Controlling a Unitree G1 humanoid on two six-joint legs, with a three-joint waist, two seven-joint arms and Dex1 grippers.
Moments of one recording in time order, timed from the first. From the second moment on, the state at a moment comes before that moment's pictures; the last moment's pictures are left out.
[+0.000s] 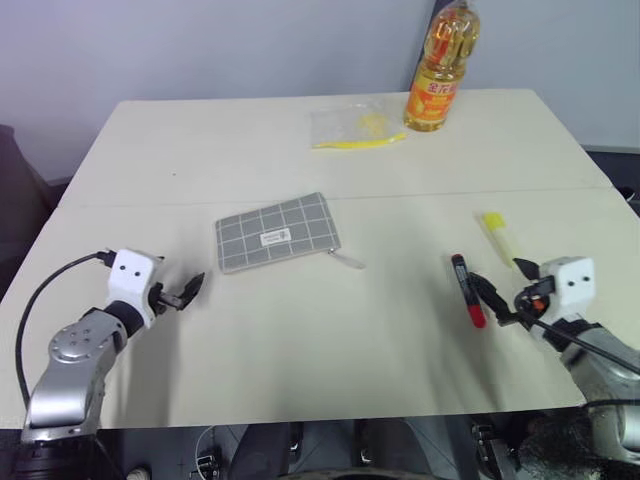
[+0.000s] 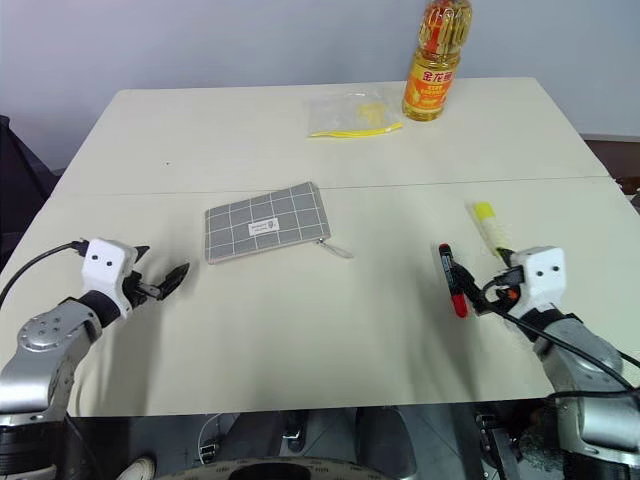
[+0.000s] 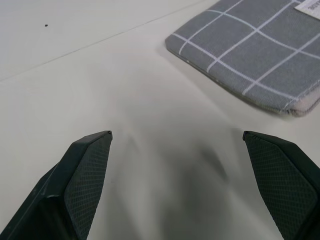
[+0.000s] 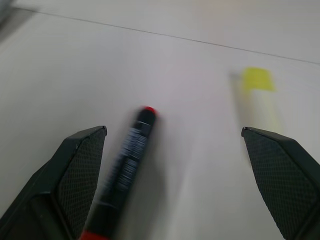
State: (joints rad) left arm 0.07 0.58 0.27 -0.21 -0.24 0.38 -0.51; right arm 0.13 -0.55 -0.36 -0.31 0.40 0.40 0.53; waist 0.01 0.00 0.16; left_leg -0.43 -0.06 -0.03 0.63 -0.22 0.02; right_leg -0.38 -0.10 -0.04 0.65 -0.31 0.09
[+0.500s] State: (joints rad) left arm -0.01 0.71 0.17 0.00 -0.07 0.09 -0.60; right arm -0.16 -0.54 -0.11 -0.21 0.30 0.44 0.51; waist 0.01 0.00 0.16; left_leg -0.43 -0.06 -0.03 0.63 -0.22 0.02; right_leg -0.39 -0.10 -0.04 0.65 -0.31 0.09
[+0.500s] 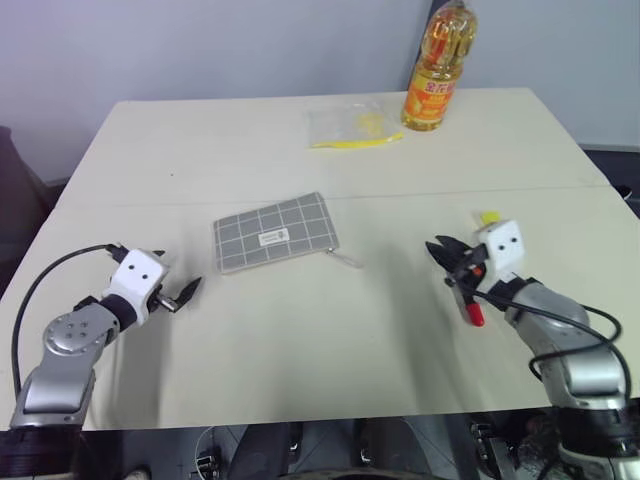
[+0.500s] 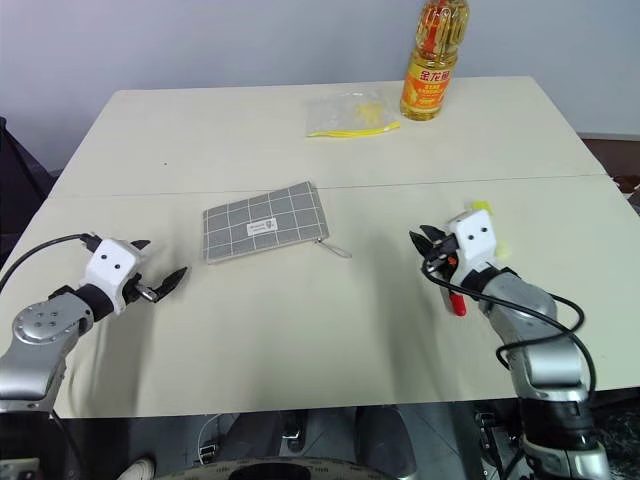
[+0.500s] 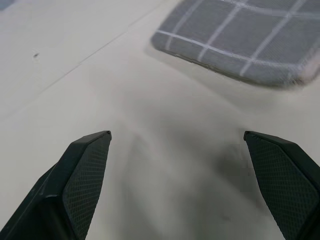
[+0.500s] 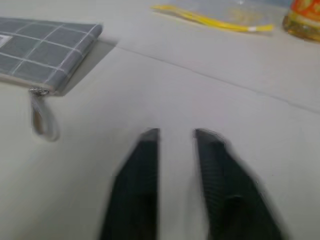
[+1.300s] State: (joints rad) left arm -0.45 0.76 -0.06 0.66 0.10 -0.62 -0.79; right arm -0.72 -0.22 0.19 0.41 0.01 0.47 0.39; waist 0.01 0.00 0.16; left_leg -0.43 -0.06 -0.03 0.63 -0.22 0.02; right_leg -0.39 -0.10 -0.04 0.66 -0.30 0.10
